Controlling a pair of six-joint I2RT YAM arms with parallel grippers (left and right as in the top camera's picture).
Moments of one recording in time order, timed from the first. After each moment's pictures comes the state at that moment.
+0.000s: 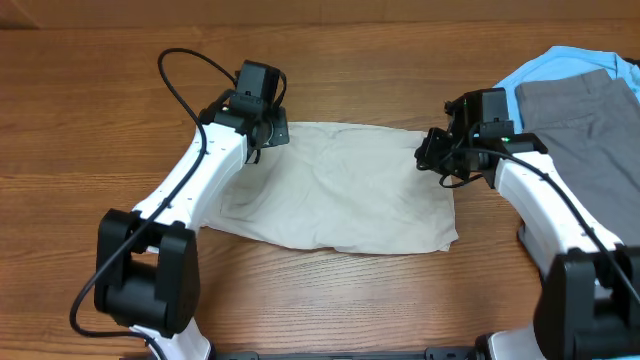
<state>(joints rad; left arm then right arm) -0.28 1.86 1.39 -0.61 -0.13 -0.41 0.09 1.68 1.11 -0.52 -0.37 0.44</state>
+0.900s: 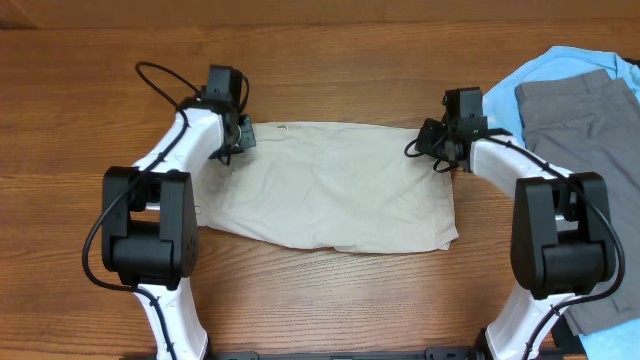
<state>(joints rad) -0.11 2.07 1.47 -0.69 -0.12 -0.38 0.09 1.97 1.17 -0.27 -0.07 0.43</state>
